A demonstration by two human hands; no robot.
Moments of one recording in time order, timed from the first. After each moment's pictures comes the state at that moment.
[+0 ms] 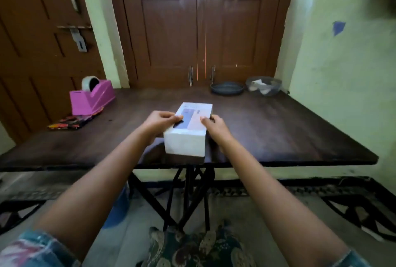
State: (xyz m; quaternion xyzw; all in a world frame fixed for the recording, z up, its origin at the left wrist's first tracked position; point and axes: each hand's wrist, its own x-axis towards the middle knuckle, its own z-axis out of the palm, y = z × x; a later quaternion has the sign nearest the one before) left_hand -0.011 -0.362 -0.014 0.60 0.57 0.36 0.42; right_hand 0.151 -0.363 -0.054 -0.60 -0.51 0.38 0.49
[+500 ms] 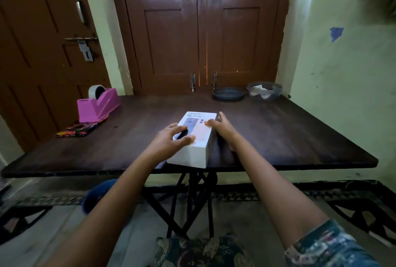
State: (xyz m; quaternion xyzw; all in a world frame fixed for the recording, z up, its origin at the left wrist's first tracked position) left_hand -0.009 -0.399 -0.026 0.74 0.55 0.28 0.26; right_hand 0.176 -0.340 -0.051 -0.56 -0.51 0.44 0.48
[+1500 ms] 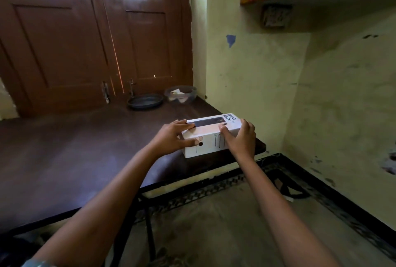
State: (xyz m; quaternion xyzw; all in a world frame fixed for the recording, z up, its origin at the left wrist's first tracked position) left_hand 0.208 -0.364 -0.025 0.91 0.31 0.20 0.18; right_hand 0.384 -0.454 -0.064 -0.77 -0.36 -0.01 0.52
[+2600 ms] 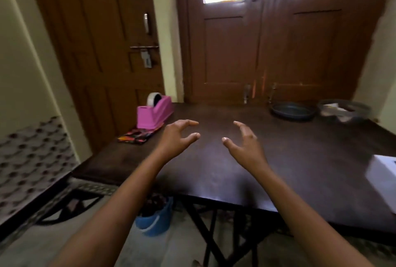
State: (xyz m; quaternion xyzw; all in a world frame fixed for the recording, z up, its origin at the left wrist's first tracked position) left_hand -0.135 -0.321 -0.013 0.74 0.56 0.37 0.09; right_hand 0.065 -0.329 -0.031 -0.56 -0.70 0.15 0.43
